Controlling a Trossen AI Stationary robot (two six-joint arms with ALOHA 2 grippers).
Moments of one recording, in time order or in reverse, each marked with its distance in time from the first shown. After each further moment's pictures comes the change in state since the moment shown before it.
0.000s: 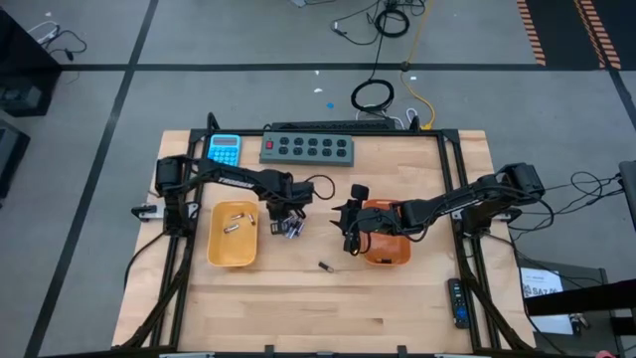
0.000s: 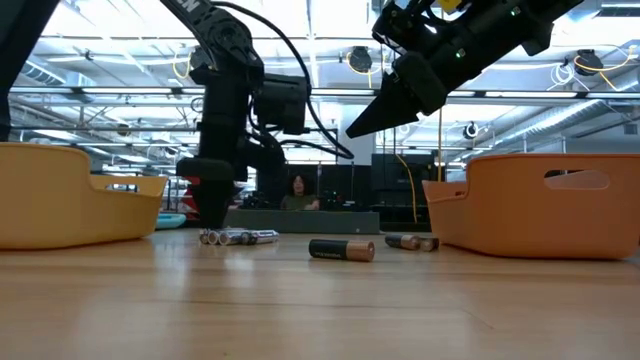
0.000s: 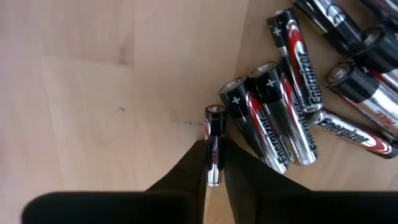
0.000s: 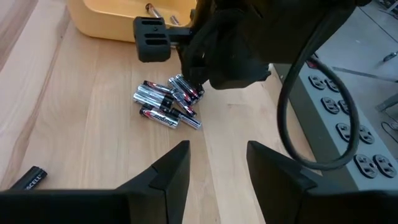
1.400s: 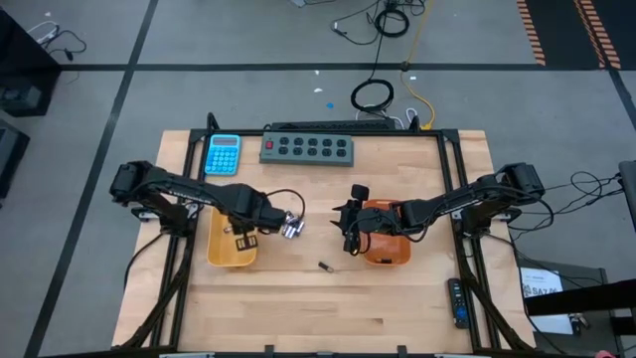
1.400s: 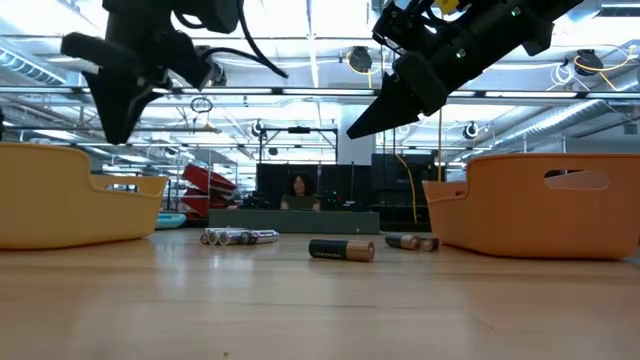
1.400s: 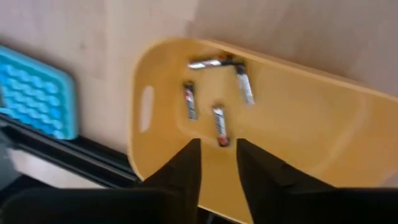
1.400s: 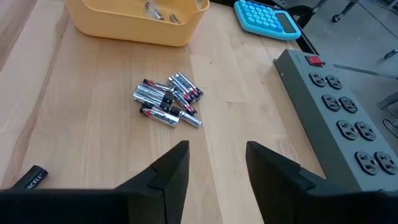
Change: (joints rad) left arm -0.293 -0.358 0.052 -0.586 -0.087 -0.487; right arm 0.000 0.000 0.000 -0.007 0.000 0.019
